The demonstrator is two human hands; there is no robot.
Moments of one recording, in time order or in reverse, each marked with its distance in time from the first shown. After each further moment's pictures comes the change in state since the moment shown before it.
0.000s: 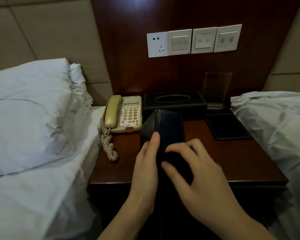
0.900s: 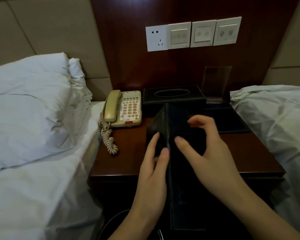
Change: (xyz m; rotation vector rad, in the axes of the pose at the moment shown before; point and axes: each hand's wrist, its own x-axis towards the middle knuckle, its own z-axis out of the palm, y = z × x) left_hand -0.028 -0.022 0.001 0.123 -0.050 0.158; right_hand 0.009 0.023 -0.010 0.269 0.164 0.150
